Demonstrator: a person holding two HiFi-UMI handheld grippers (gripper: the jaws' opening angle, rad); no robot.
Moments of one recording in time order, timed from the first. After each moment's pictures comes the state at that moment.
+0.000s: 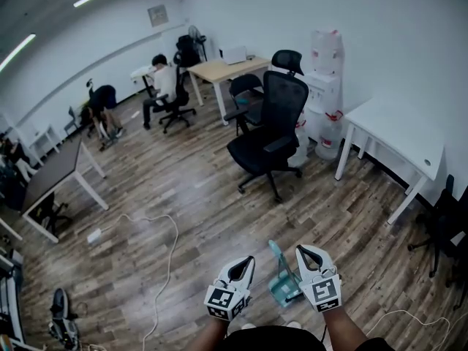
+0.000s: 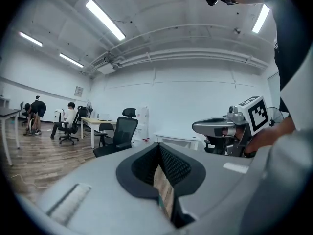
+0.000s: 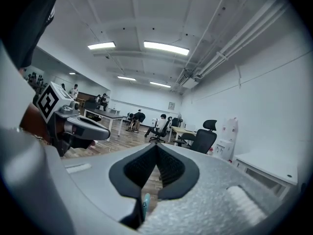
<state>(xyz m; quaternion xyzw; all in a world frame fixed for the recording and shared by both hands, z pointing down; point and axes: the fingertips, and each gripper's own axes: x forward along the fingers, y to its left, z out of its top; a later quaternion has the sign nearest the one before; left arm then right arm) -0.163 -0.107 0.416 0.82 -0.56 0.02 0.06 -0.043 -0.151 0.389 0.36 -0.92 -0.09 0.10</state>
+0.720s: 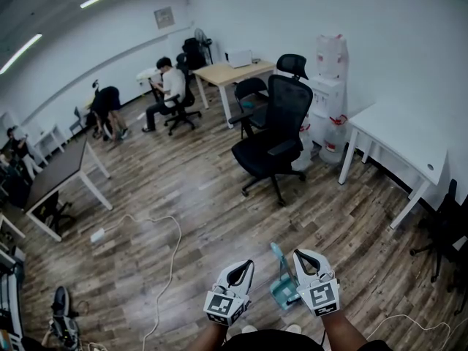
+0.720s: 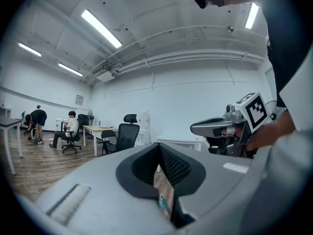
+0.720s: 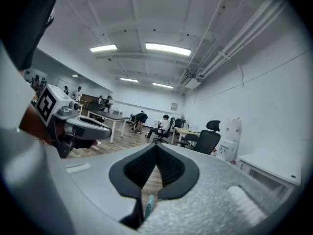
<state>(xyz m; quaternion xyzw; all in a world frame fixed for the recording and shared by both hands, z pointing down) -0.165 -0.090 0.406 0.82 -0.57 0.01 0.01 -0.052 -0.137 0.385 0.35 -0.93 -0.09 0.10</state>
